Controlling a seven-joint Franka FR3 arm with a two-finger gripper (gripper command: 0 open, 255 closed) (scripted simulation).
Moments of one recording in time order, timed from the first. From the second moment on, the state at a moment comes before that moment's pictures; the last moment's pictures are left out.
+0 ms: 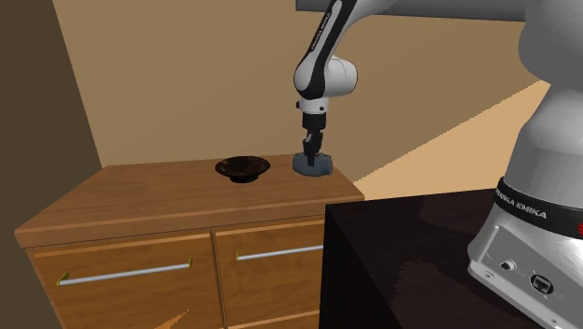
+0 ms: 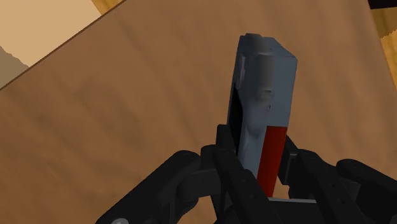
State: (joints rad) arm 0.28 0.47 0.10 -2.18 -0.08 2.64 -0.56
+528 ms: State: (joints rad) arm 0.27 0.37 0.11 -2.19 -0.06 2.55 -0.57
